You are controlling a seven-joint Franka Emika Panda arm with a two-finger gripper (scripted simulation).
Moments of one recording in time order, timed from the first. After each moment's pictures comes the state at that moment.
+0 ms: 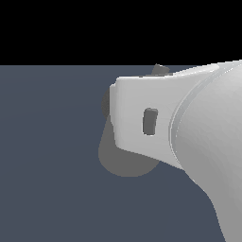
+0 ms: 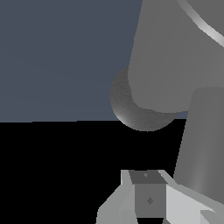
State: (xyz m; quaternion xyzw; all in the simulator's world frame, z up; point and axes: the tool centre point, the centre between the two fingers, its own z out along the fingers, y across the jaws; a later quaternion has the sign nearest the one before) arm -0.181 -0.089 0.243 0.03 0.74 -0.01 0.67
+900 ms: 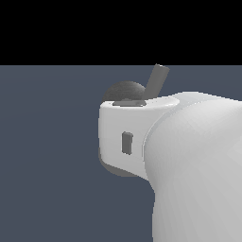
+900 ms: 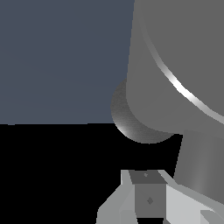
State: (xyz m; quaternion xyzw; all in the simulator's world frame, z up) arm -0.179 -0.078 0.217 0.04 0.75 -0.03 0.66
